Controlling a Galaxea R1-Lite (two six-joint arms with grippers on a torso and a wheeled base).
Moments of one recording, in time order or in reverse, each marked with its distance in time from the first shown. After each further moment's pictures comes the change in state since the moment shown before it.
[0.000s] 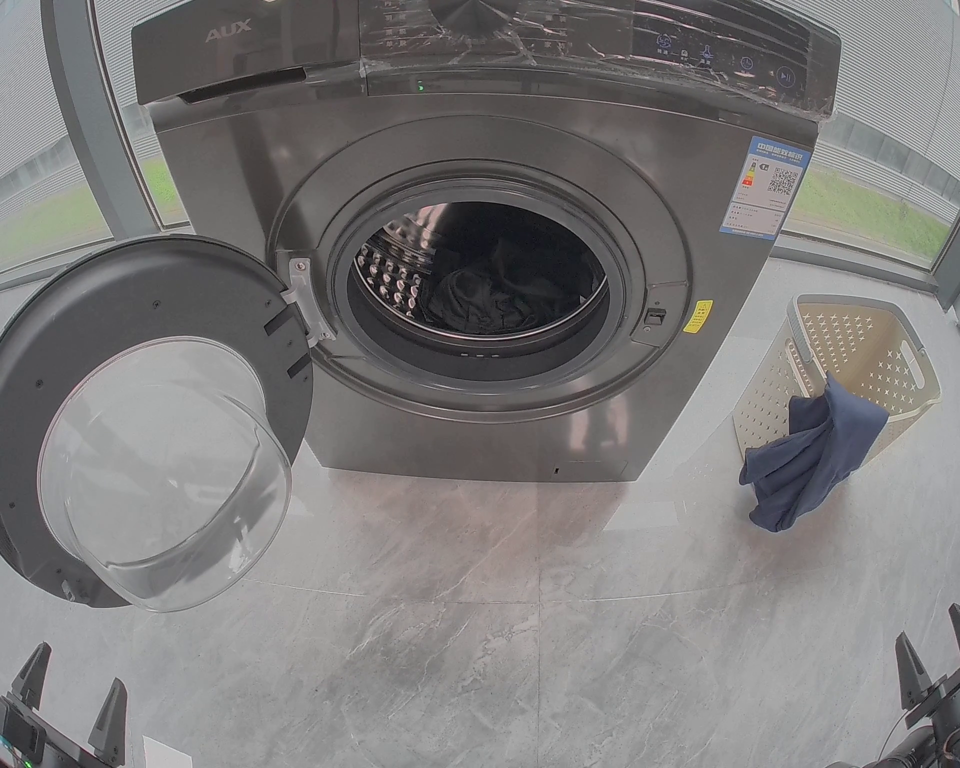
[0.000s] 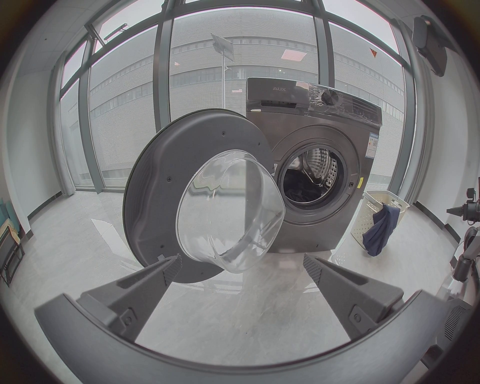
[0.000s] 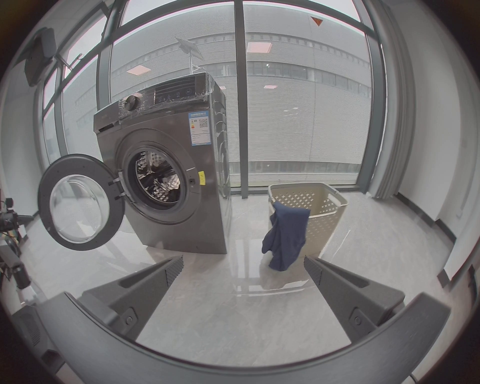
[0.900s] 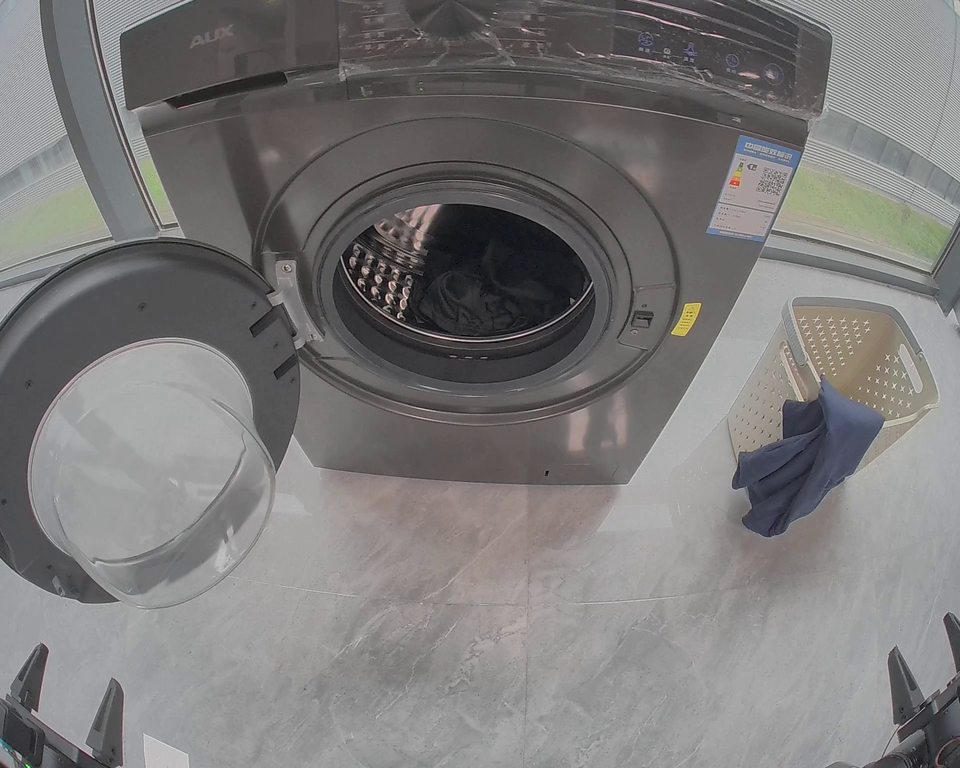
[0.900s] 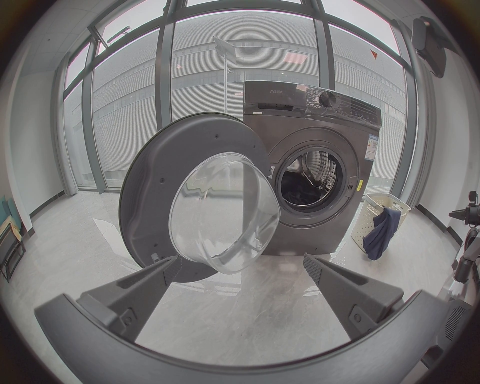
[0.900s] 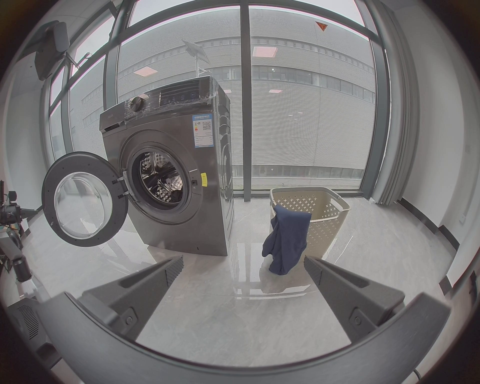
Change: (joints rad) left arm -0.010 -0.032 0.000 0.014 0.022 -0.003; right arm -0.092 -0.077 0.000 0.058 0.125 -0.017
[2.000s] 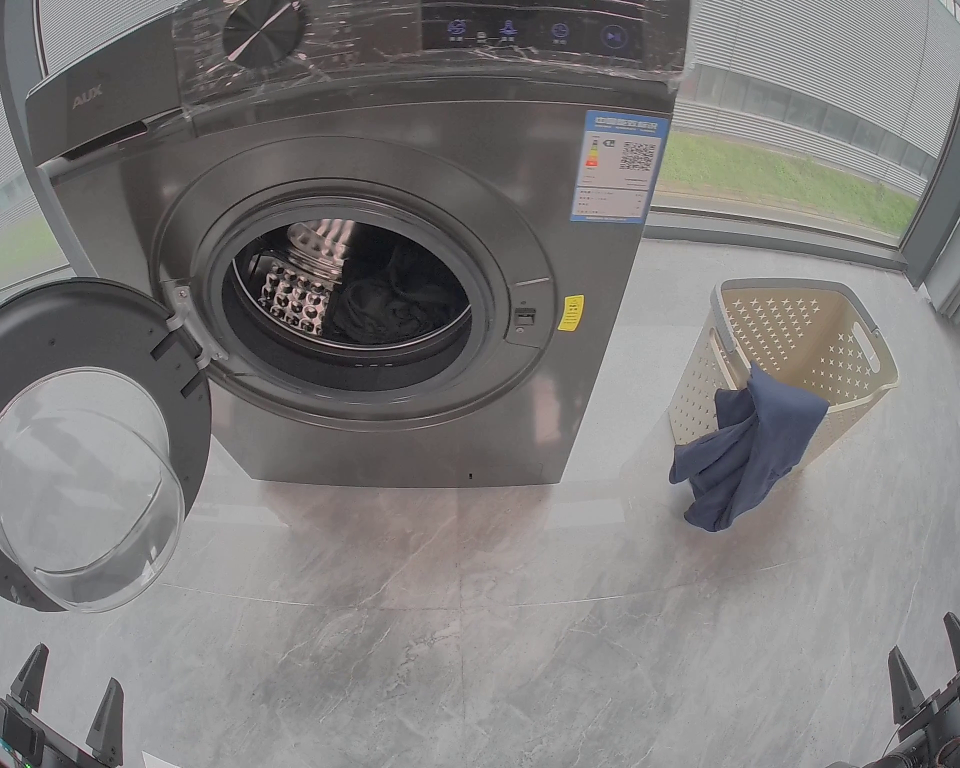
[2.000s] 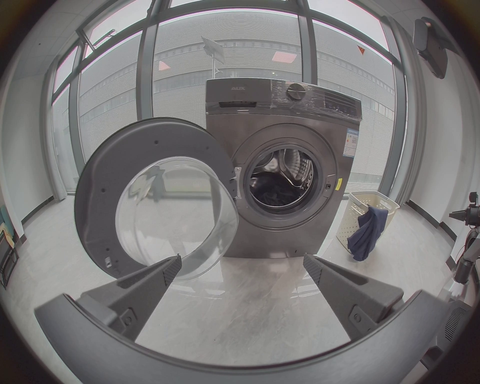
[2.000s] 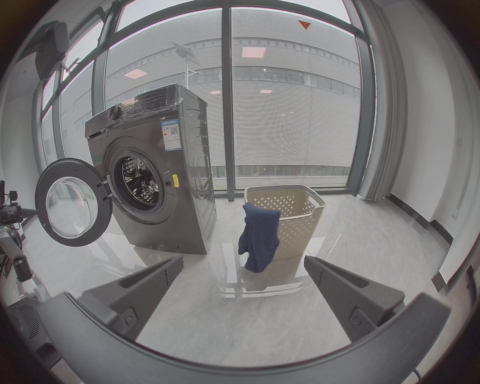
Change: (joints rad) left arm 0.000 0.002 0.000 0.000 0.005 -0.007; right arm -0.002 0.001 0.000 -0.002 0.004 -0.001
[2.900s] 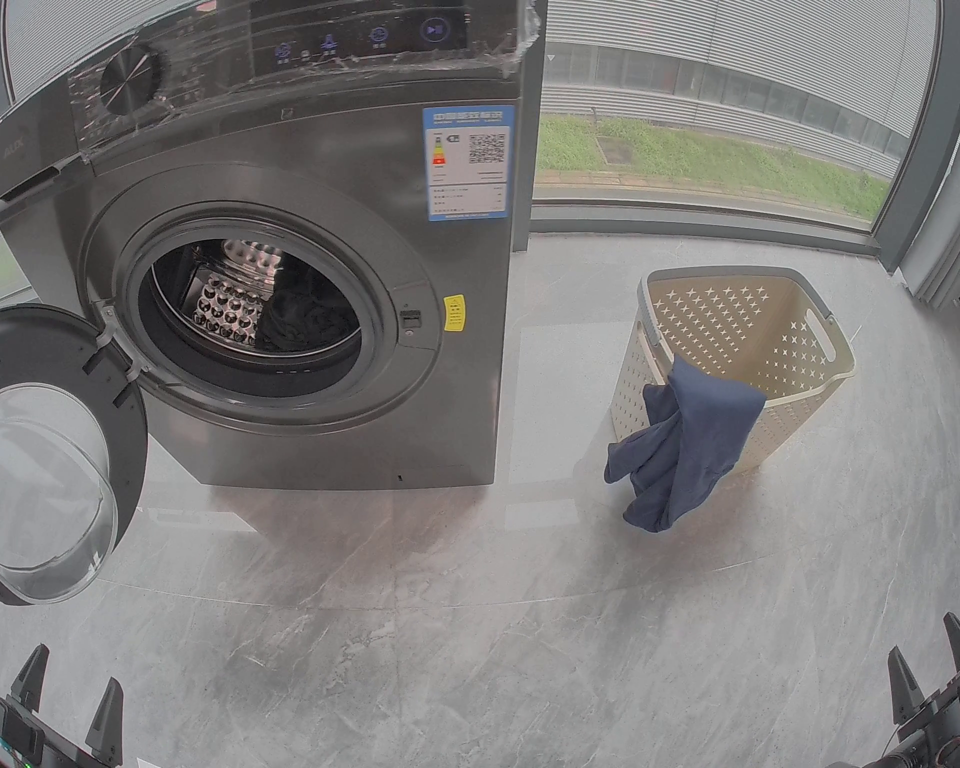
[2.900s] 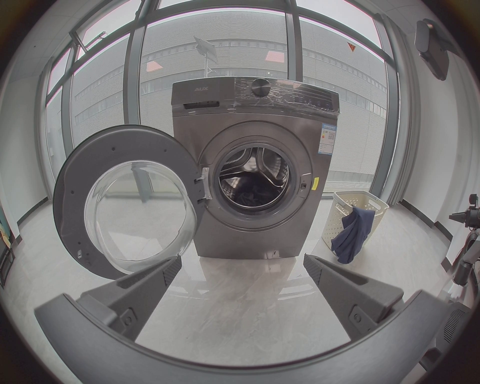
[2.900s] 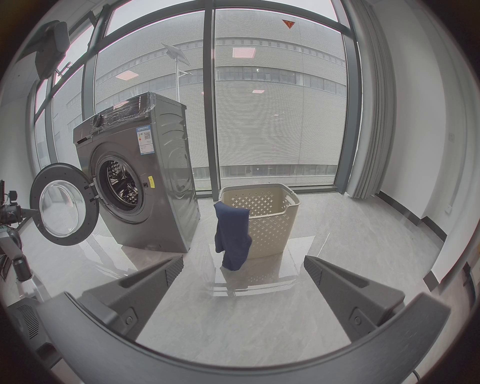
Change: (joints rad) left arm 0.000 0.001 0.000 0.000 0.001 -0.009; right arm 0.000 0.001 0.000 0.000 0.000 0.000
